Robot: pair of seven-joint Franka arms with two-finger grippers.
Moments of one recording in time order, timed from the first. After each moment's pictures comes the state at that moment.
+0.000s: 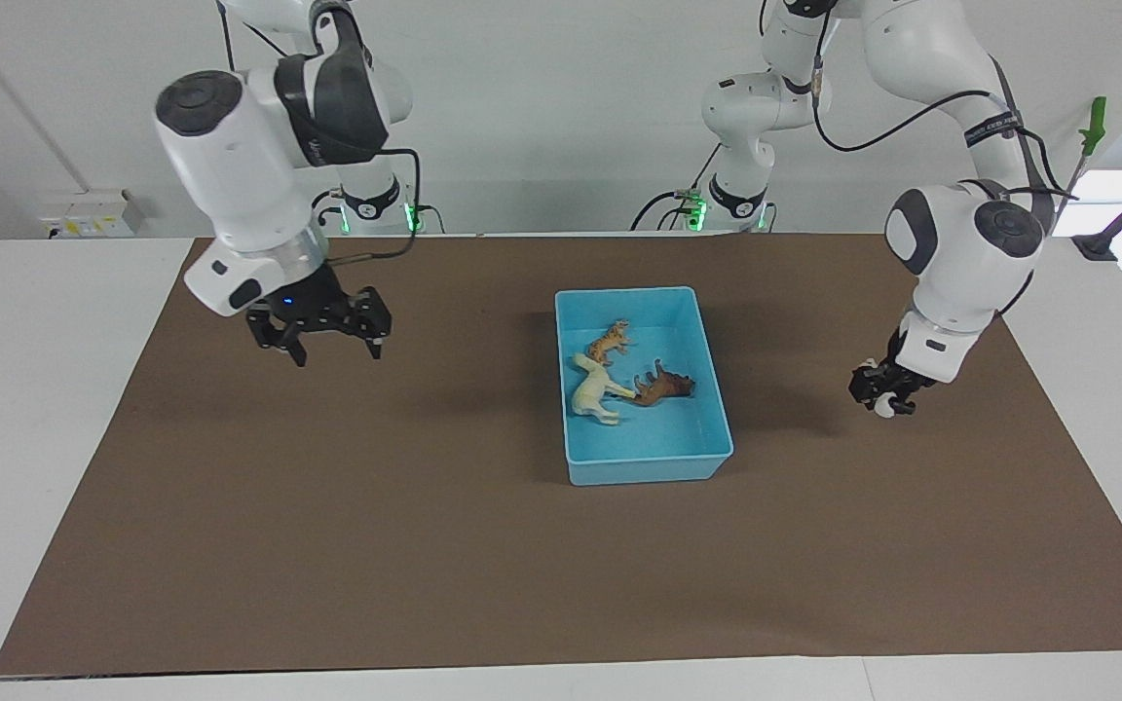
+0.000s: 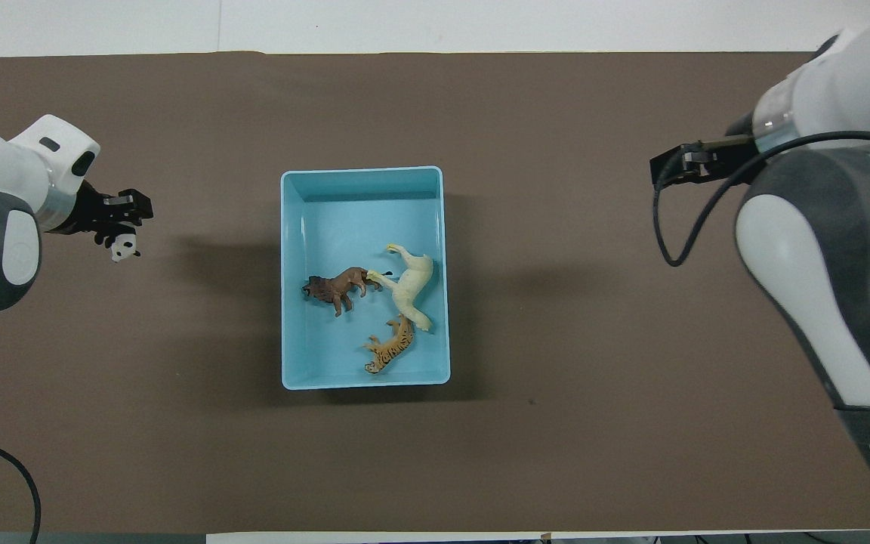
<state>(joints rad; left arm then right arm) 0.02 0.18 -0.09 -1.88 0.07 2.11 -0.27 0.13 0.14 -0.04 -1.58 0.06 1.79 0.04</state>
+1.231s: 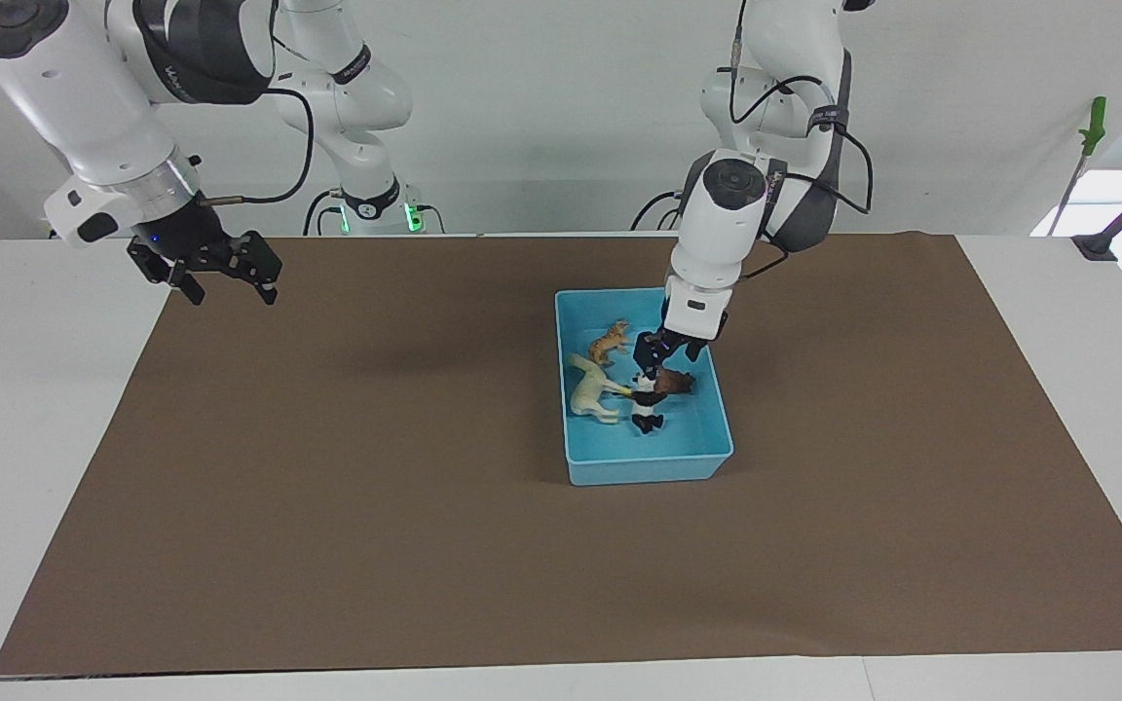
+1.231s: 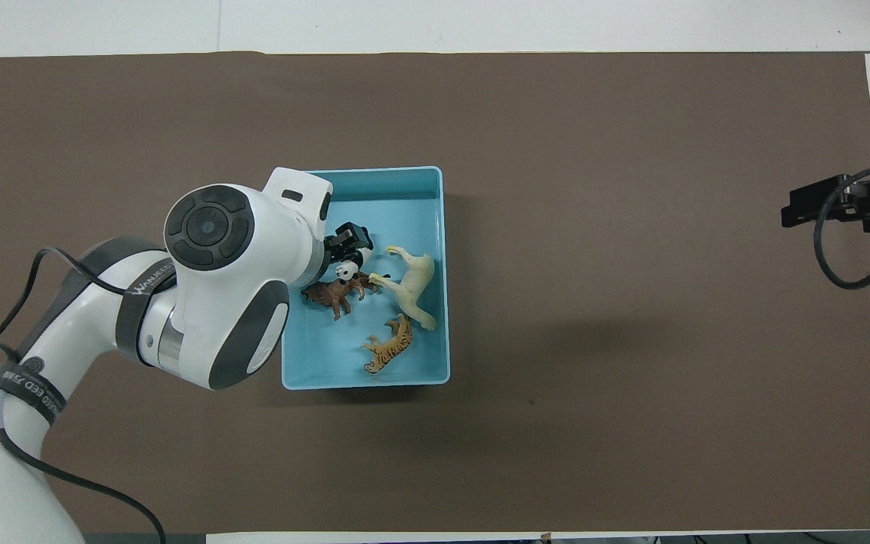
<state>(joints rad) -0.42 0.12 -0.08 -1.99 -0.02 2.19 -0.88 -0.02 0.01 -0.04 -1.63 0.06 1.62 0.02</state>
